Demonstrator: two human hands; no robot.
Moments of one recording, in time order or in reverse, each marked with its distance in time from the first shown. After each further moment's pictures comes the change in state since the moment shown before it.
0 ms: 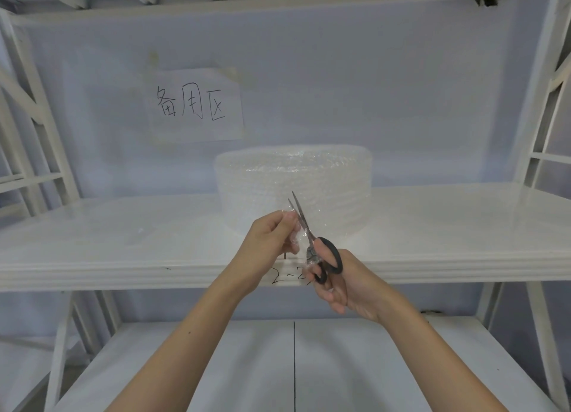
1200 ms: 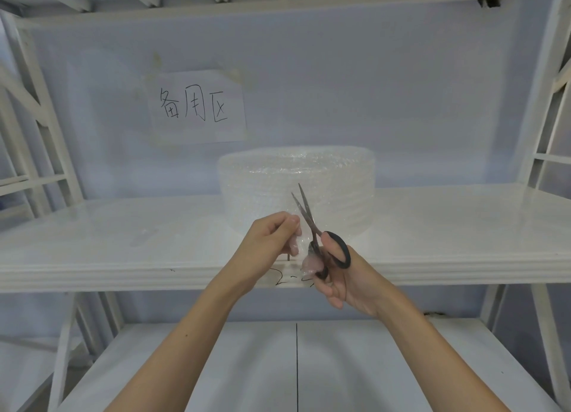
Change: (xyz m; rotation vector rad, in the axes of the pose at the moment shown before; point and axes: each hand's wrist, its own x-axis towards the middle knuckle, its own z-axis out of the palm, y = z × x) left_hand -0.005 0.006 -0.010 0.075 -0.046 0.026; right_hand 0.006 -0.003 0.000 0.099 -0.091 -0.074
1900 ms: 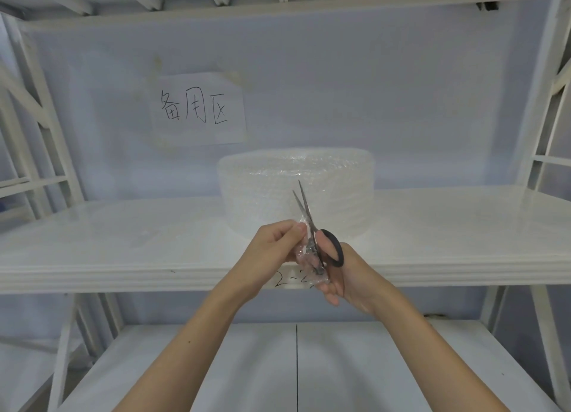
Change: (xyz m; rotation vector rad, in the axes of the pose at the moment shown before) left_hand -0.008 0.004 0.009 -0.039 -0.078 0.018; right_hand 0.004 -0.005 0.004 -0.127 0.061 -0.032
